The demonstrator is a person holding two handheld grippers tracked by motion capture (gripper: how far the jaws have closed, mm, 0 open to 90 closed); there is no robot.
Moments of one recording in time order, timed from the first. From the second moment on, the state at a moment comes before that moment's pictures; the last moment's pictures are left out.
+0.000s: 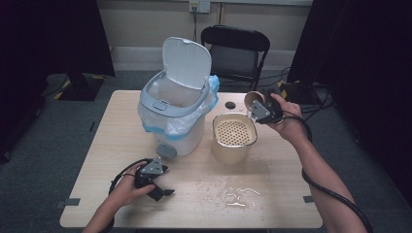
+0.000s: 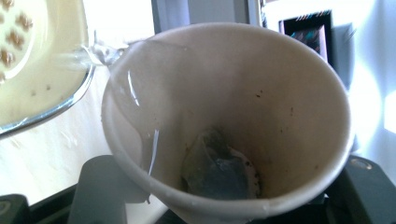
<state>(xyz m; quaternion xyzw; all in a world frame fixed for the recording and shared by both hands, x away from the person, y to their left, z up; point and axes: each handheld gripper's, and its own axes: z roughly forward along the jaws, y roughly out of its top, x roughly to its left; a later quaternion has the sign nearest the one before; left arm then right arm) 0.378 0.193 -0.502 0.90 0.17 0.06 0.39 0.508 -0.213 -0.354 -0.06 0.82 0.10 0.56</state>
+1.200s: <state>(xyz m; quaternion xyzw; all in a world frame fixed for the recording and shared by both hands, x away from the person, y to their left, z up) 0.378 0.192 -0.502 0.90 0.17 0.06 0.39 0.510 -0.218 -0.340 0.14 0.86 0.25 0.41</state>
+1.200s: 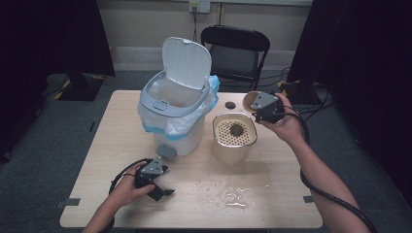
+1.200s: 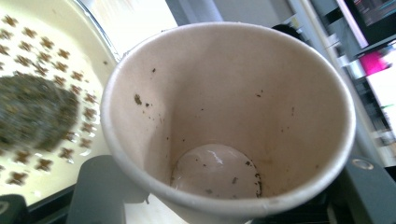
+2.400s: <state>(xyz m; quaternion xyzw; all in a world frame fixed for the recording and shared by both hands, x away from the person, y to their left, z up) 0.378 0.192 -0.502 0.90 0.16 0.06 0.39 0.520 -0.225 -0.326 0.27 0.85 0.38 0.26</state>
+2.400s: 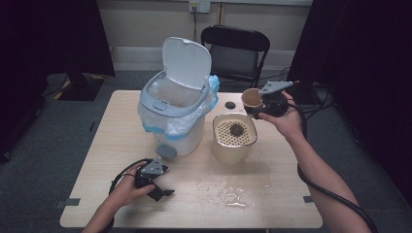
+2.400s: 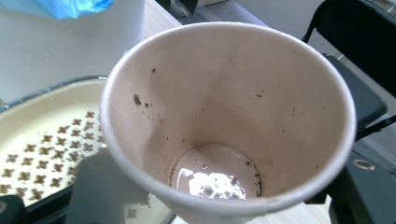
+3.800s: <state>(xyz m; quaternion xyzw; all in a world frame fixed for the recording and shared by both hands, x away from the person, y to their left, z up) 0.379 0.193 -0.501 0.90 0.16 0.06 0.39 0.524 -0.195 -0.269 0.24 0.85 0.42 0.20</state>
